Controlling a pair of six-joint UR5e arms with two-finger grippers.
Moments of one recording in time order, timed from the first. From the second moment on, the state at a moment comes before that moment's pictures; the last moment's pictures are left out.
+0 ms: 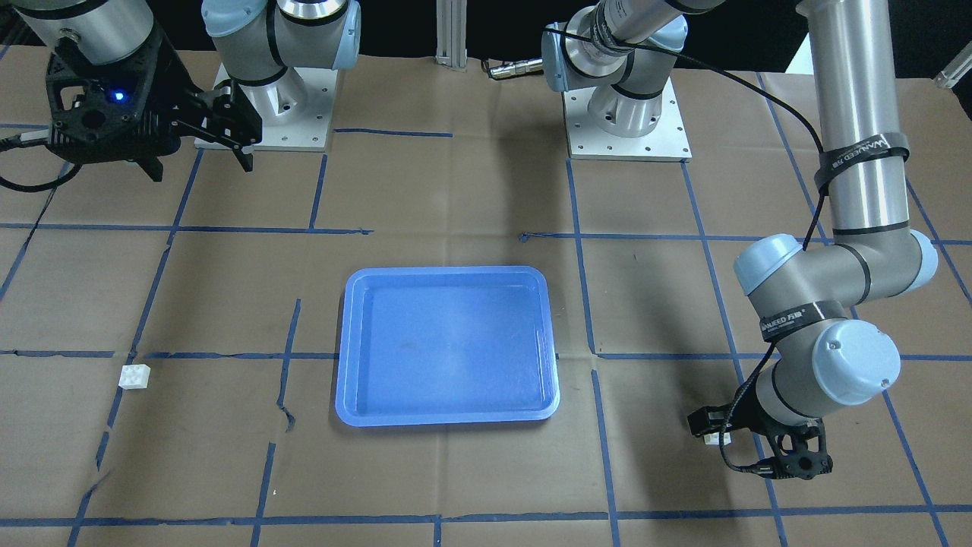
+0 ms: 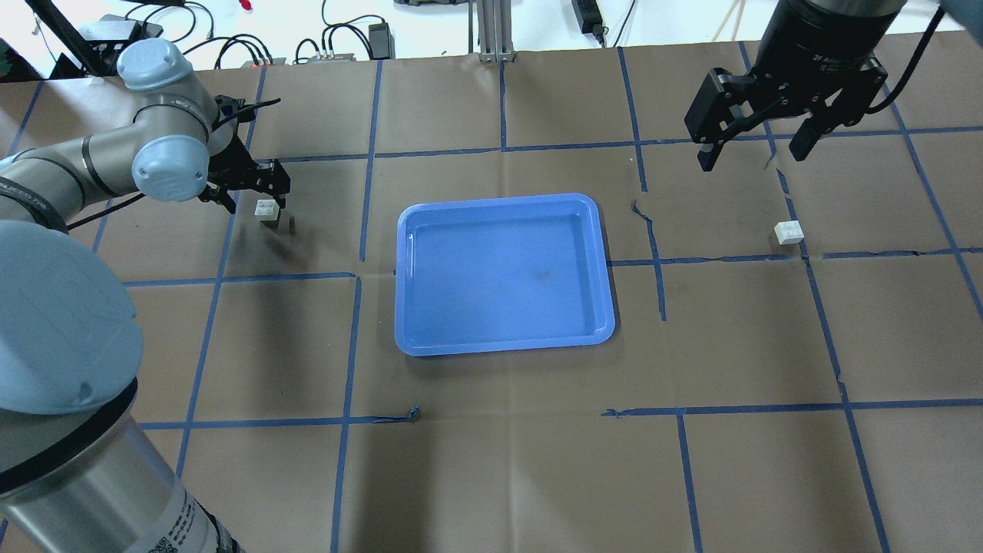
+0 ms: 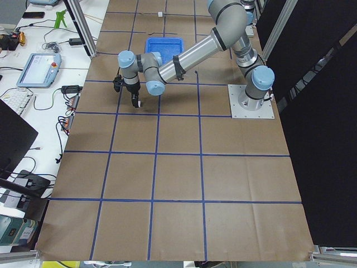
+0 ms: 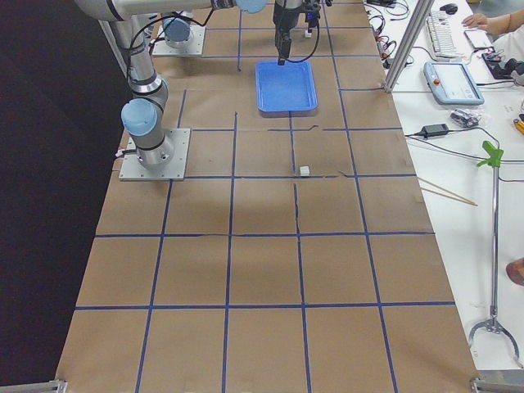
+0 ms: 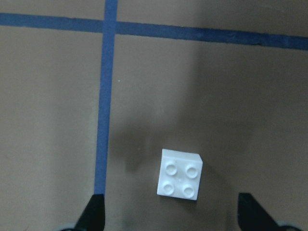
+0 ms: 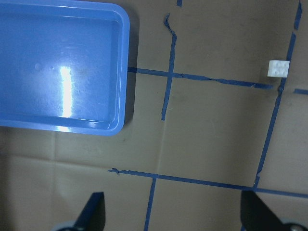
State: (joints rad) left arm -1.32 -2.20 -1.55 -0.98 1.59 0.16; right arm 1.53 -1.54 1.43 -1.39 -1.55 -0.28
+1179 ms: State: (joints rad) left arm -1.56 -2.05 -1.56 -1.09 1.55 -0.02; right arm 1.16 -1.48 1.44 -1.49 -1.57 -1.55
